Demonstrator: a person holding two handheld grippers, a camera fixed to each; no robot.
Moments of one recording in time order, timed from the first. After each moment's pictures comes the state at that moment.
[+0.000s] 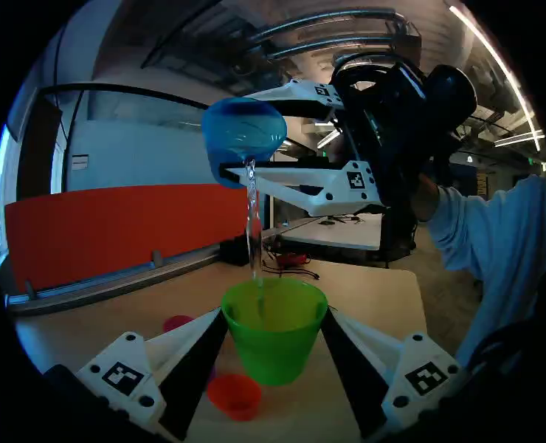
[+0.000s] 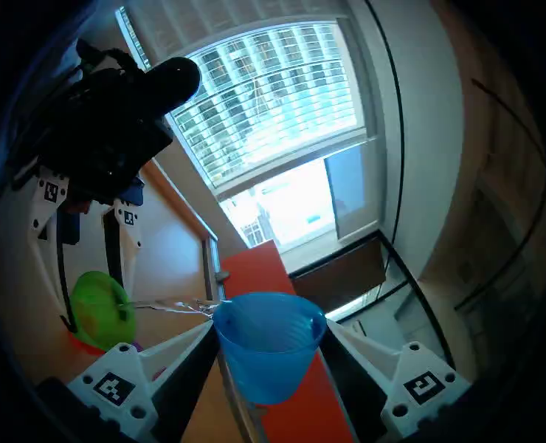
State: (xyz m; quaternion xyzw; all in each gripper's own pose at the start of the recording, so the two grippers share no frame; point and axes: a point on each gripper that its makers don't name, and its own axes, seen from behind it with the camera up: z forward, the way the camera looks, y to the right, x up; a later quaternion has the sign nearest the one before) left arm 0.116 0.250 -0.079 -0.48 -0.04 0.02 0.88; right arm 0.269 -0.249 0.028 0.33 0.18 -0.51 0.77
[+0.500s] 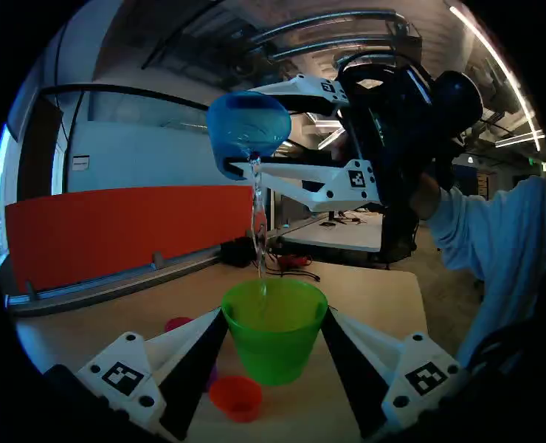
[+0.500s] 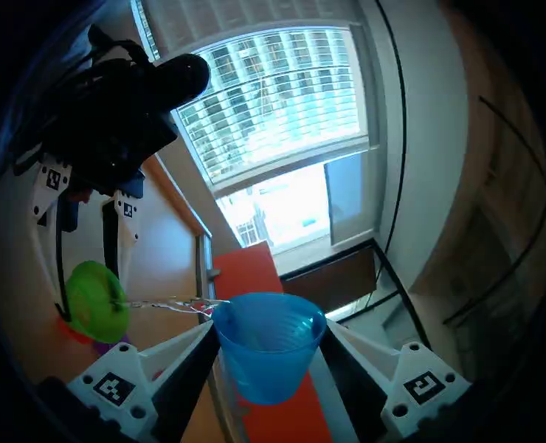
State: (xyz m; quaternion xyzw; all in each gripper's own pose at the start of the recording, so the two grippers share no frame) left arm 0.120 0.249 -0.076 -0.48 -0.04 0.02 0.88; right arm 0.281 -0.246 0.030 0.31 0.20 -0.54 0.75
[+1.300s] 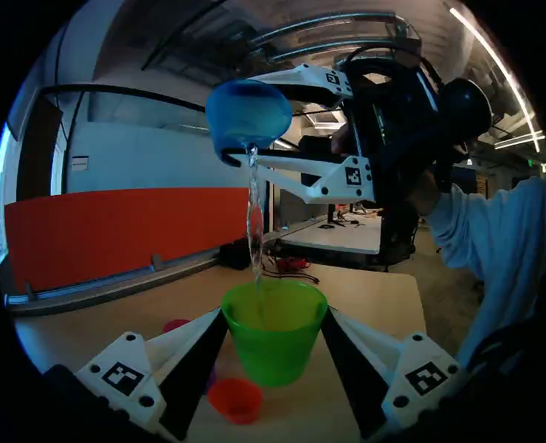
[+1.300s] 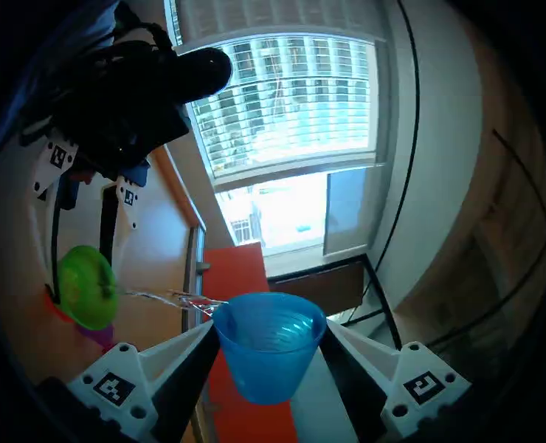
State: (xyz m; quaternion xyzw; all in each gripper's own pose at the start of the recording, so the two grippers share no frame) left arm 0.123 0.251 -0.074 -0.48 -0.04 0.02 0.88; right arm 0.296 -0.250 0.033 0.29 0.23 -0.59 0.72
